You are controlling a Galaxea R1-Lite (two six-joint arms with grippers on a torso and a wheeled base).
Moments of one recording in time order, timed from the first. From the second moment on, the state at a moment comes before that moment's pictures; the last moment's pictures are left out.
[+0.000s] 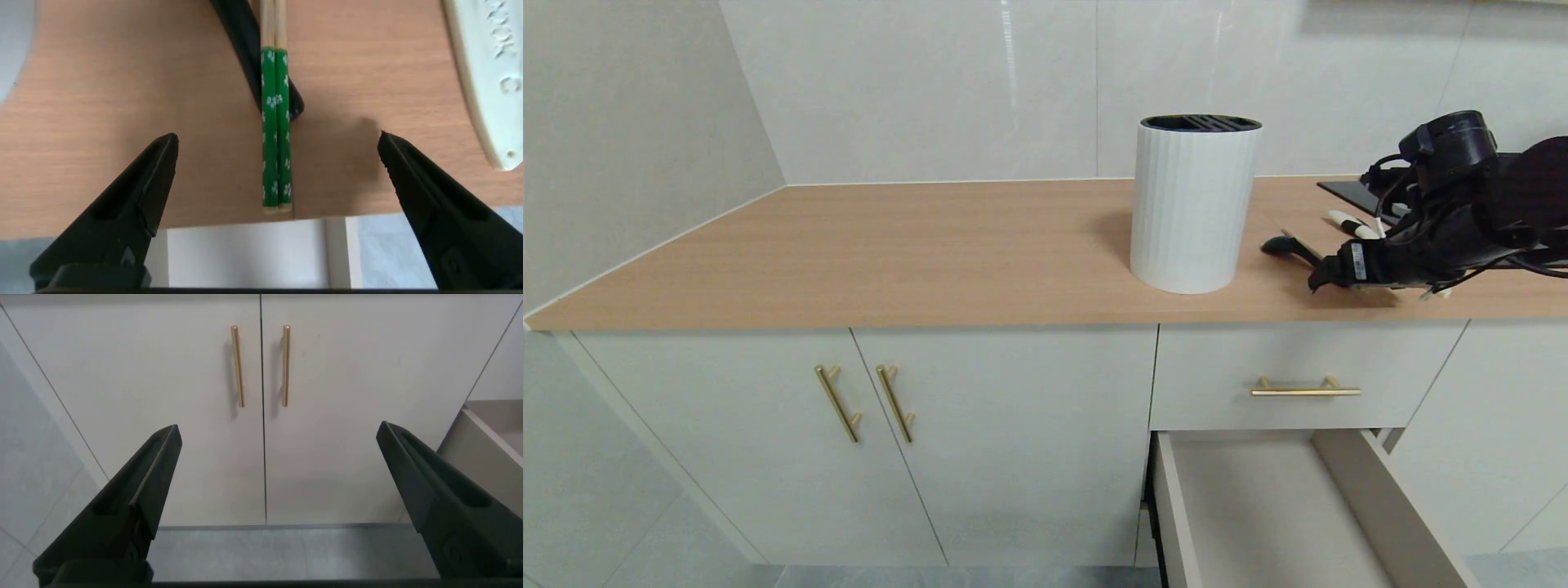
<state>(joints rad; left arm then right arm) 0.00 0.00 0.00 -0.01 -0.02 0.01 0.10 1.95 -1.74 0.49 -0.15 0.10</state>
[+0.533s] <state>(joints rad) 0.00 0.00 0.00 -0.01 -0.02 0.01 0.10 1.95 -1.74 0.50 -0.15 0.10</state>
